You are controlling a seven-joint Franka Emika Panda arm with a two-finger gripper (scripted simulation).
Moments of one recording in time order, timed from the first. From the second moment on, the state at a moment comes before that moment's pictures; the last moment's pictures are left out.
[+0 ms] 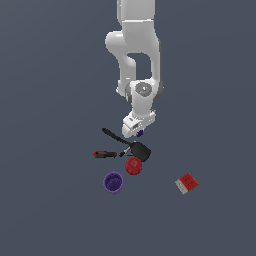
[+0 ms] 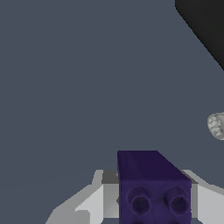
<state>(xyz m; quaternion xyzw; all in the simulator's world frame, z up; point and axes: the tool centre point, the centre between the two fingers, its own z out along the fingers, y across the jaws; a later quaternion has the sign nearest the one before) -0.133 0.061 0.022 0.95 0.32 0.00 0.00</state>
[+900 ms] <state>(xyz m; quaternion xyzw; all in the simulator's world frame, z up) -0.127 0.041 0.045 0.95 0.32 0.00 0.00</state>
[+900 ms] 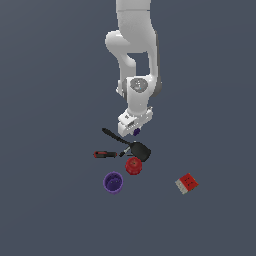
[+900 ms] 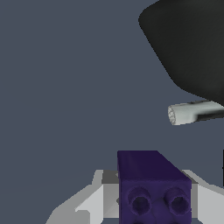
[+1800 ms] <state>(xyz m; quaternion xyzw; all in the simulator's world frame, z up) -0.091 -0.067 0.171 0.95 0.32 0.00 0.00</state>
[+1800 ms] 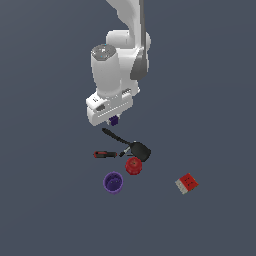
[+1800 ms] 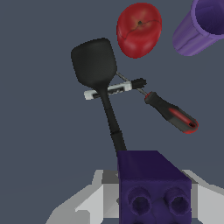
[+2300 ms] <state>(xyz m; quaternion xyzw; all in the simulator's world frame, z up) -0.066 -0.141 0.256 0.95 0.32 0.00 0.00</state>
